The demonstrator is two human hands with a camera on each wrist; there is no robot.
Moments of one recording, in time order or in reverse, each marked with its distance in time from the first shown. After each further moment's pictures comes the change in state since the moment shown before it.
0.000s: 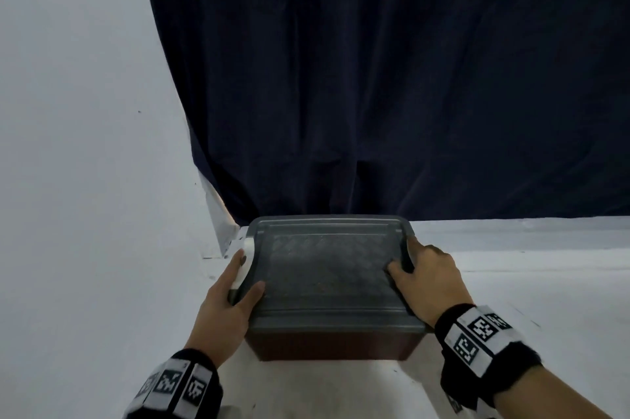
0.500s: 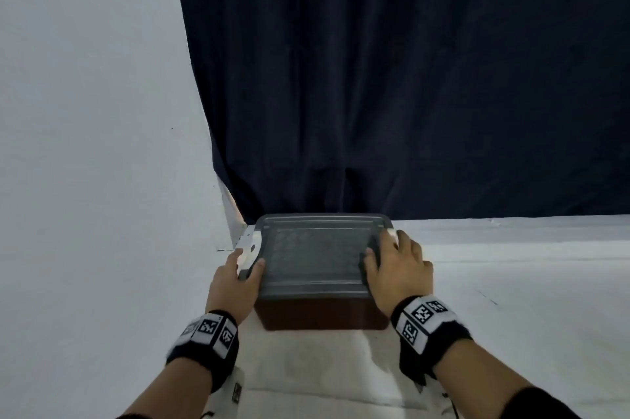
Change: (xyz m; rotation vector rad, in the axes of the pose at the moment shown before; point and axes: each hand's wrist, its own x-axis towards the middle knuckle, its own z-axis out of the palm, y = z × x) left_hand -0.025 0.023 -0.006 0.263 0.121 -0.062; right_hand -0.057 -0.034 -0.018 -0.249 0.127 -0.026
